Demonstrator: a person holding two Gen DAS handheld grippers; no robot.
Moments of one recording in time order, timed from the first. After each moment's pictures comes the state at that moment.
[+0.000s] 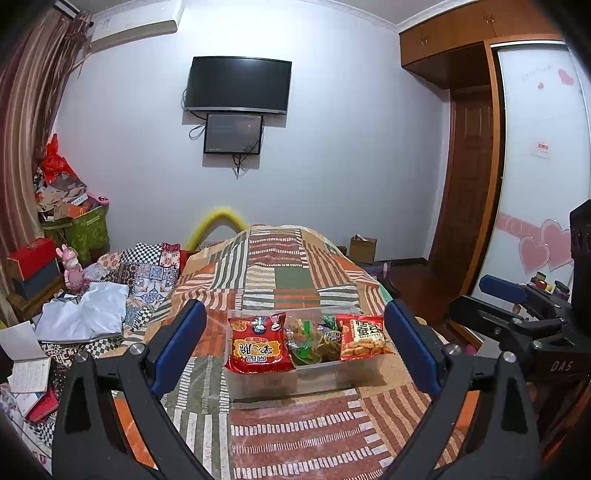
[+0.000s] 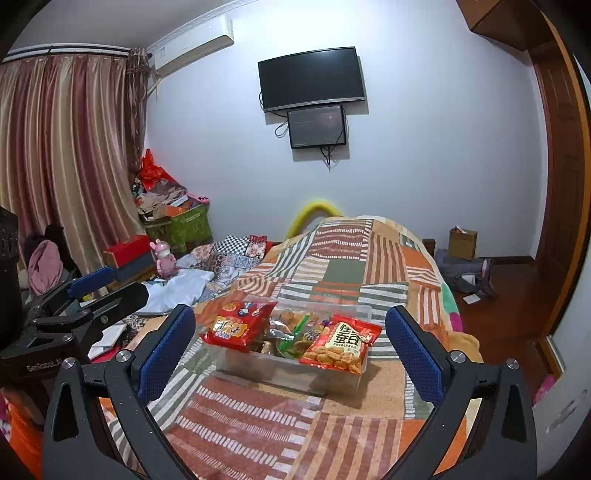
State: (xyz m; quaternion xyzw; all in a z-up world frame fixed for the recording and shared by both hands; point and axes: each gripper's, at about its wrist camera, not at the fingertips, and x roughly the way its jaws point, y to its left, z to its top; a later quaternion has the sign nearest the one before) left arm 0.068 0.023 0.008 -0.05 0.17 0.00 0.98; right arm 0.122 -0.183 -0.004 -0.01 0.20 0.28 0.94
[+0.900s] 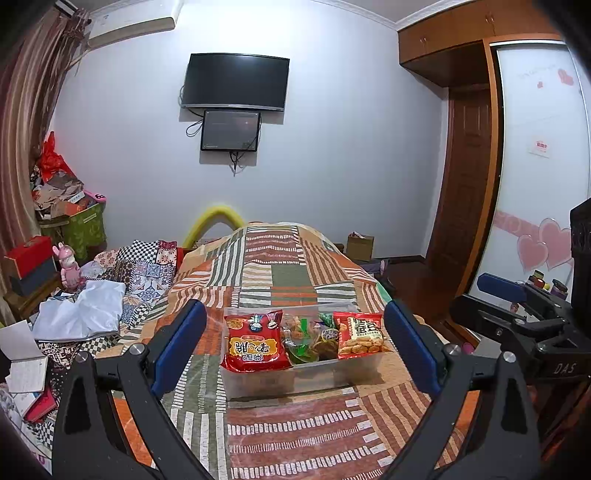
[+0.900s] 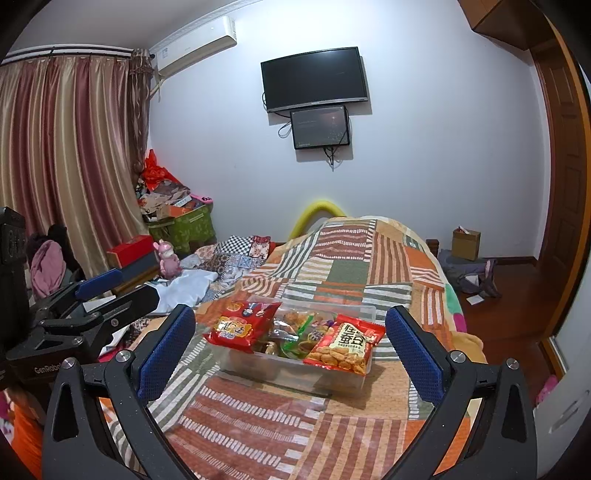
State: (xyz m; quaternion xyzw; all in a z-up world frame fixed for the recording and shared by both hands) left arm 0.072 0.023 0.002 -0.05 0.17 -0.01 0.98; right arm 0.117 -0.181 -0.002 -0.01 0.20 0.29 0.94
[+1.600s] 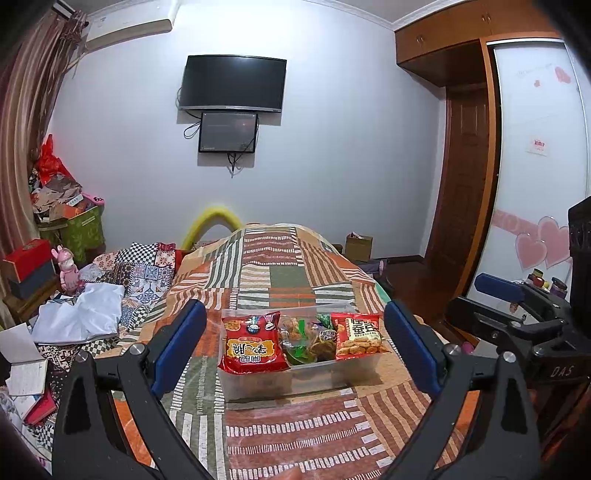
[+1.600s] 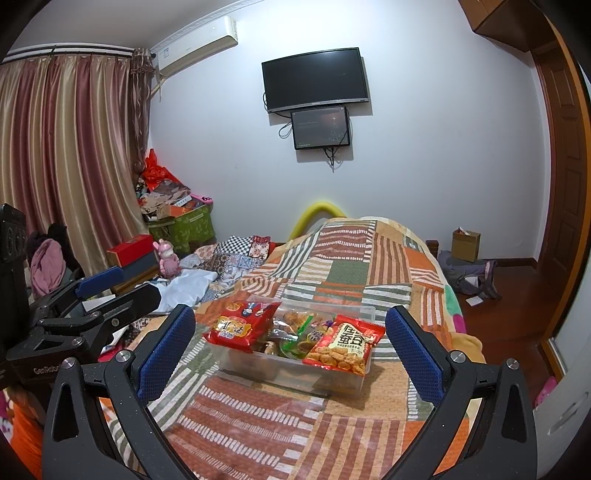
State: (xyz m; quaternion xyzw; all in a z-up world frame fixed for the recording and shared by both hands) left arm 0.072 0.021 0.004 -0.05 0.17 -0.01 0.98; right arm 0.115 -0.179 0.000 -0.01 0.20 0.28 0.94
